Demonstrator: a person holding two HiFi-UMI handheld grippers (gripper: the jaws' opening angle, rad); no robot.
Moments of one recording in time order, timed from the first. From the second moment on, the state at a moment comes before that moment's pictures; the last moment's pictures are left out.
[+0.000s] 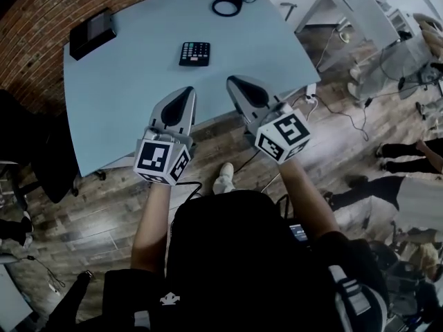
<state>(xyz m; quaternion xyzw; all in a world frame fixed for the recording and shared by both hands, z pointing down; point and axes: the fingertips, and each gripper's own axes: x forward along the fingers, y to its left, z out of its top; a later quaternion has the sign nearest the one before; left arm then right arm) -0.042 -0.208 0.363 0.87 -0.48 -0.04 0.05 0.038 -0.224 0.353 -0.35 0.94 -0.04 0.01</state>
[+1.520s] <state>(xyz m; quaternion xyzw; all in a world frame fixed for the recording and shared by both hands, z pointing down) -0.039 -0.306 0.428 0.90 -0.42 0.07 0.05 0.047 -0.307 0.377 -0.41 0.91 -0.07 0.00</state>
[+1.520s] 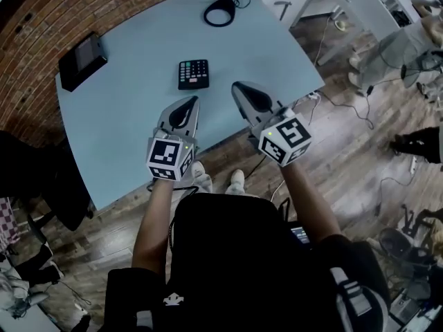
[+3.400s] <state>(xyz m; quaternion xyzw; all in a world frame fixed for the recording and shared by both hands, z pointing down) -0.038 -0.422 0.687 0.81 -0.18 0.51 -0.20 0.045 -0.334 0.464 -0.54 0.82 -0.15 -0.08</state>
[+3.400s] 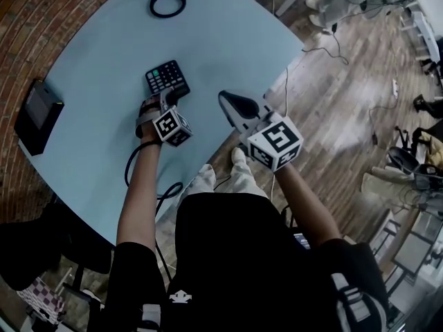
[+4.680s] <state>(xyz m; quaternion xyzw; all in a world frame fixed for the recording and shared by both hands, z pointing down) -0.029 -0.446 0.635 0.84 -0.25 0.44 -0.19 0.049 -0.319 0.463 -0.55 0.81 -0.15 -0.09</state>
